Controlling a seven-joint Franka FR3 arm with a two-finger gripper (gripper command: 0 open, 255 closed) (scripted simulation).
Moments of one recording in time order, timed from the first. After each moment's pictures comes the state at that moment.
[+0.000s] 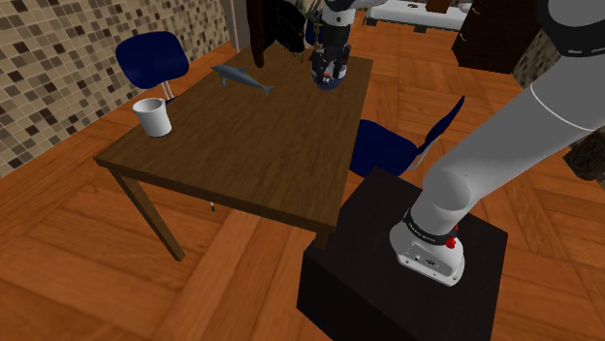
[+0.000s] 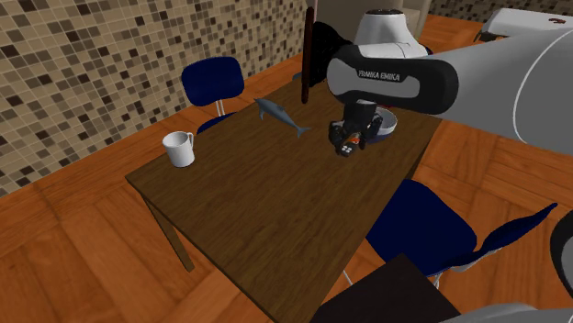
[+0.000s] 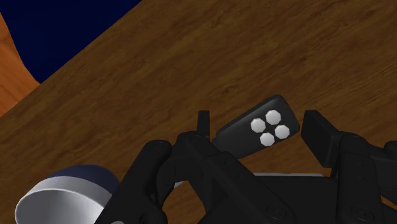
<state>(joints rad) -0.25 -0.25 -0.02 -2.15 0.01 1.92 -0.08</state>
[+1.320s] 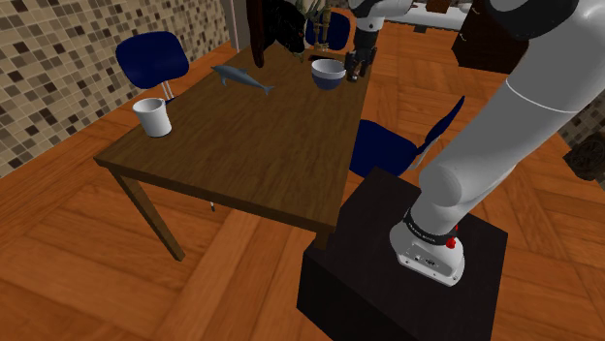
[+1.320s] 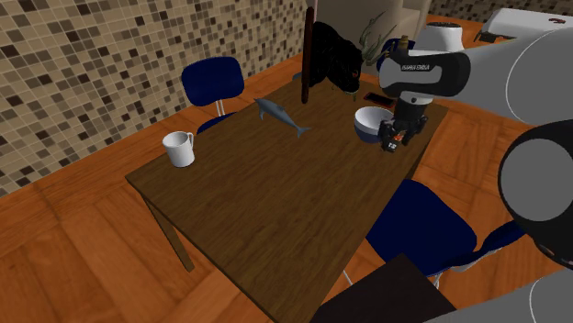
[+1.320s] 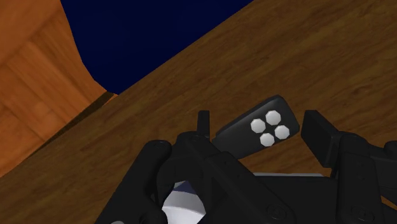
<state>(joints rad) -0.38 -0.08 -0.21 -2.07 0.00 2.00 -0.39</state>
